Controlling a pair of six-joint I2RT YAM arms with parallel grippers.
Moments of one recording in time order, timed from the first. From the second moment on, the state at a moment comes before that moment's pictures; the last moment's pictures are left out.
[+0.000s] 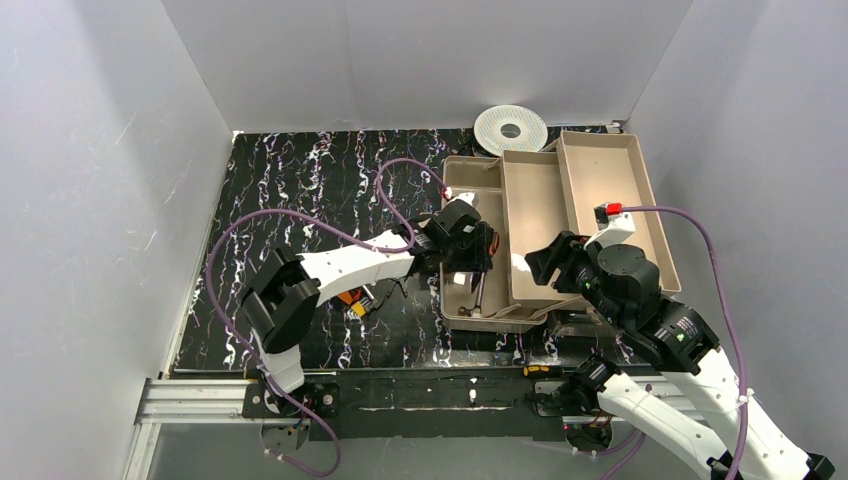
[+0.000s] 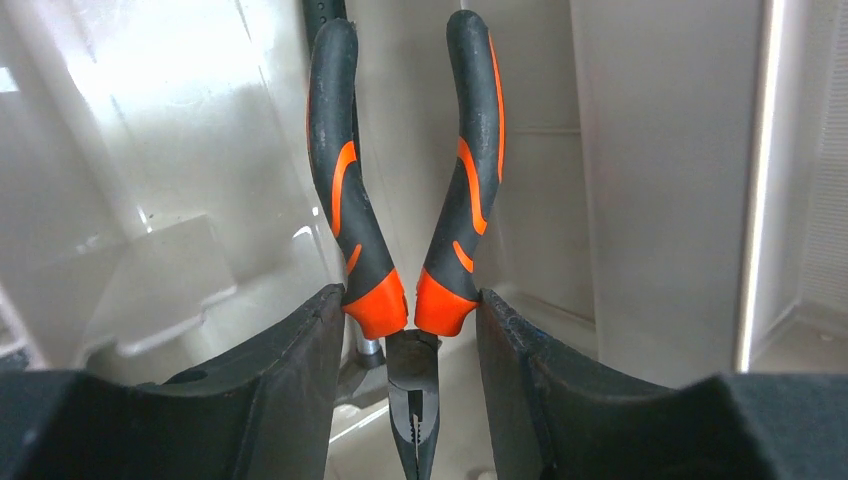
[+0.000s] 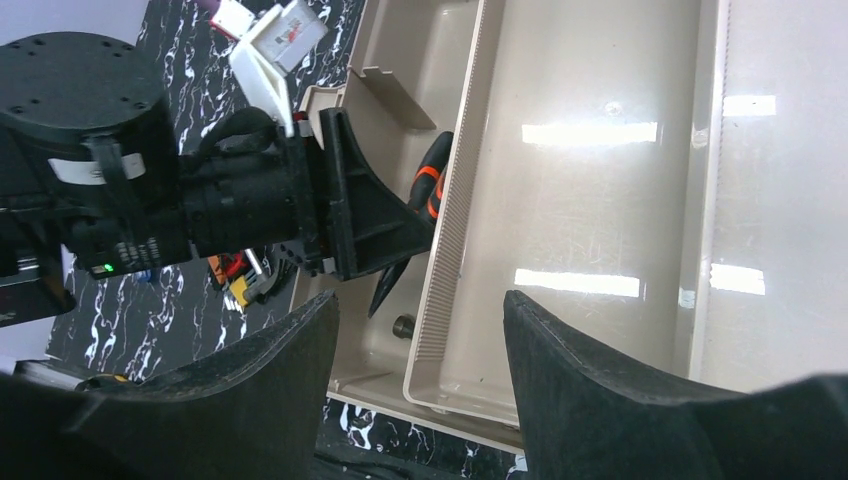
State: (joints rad) left arm -0.96 1.77 1.32 -0.35 -0.03 -0.78; right arm 0.72 0.57 0.92 -0.75 0.29 0.60
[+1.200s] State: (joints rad) left arm -0.62 1.11 0.98 -0.79 -0.60 -0.84; right arm 0.72 0.59 0.89 -0.74 0.27 0.60
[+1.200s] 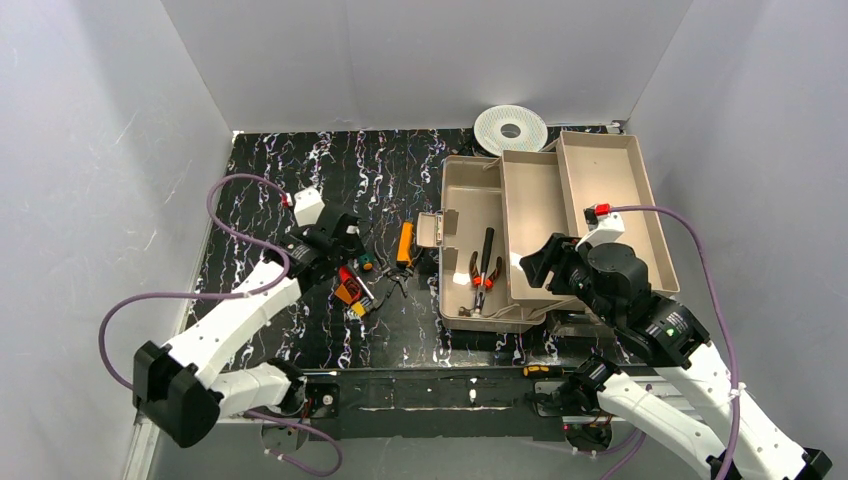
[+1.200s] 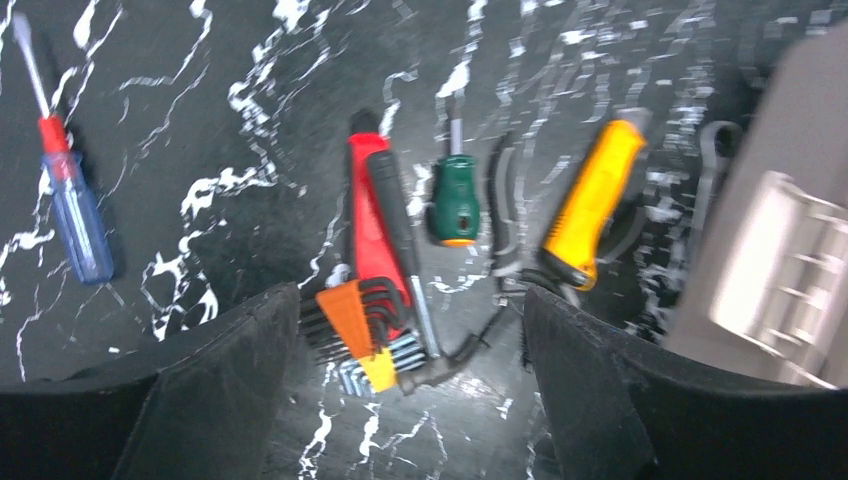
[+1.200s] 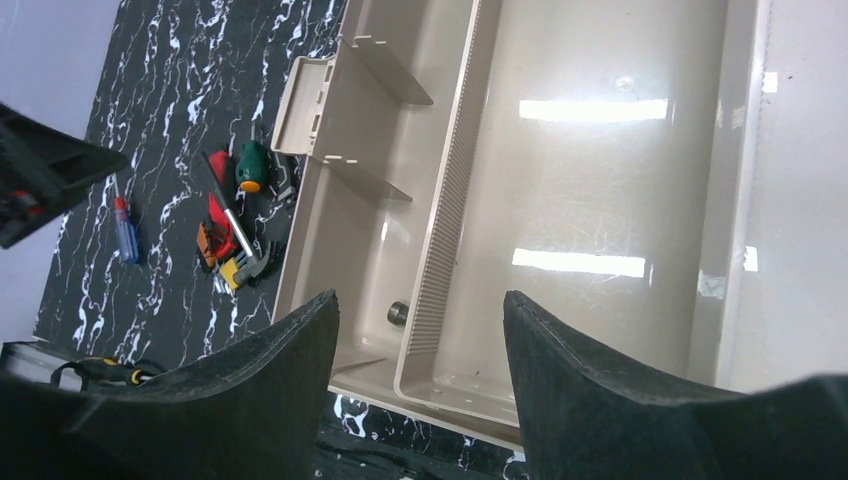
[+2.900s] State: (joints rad) left arm -0.46 1.21 1.04 -0.54 -0.04 -0.85; right arm 0.72 0.57 0.87 -0.76 0.20 0.62
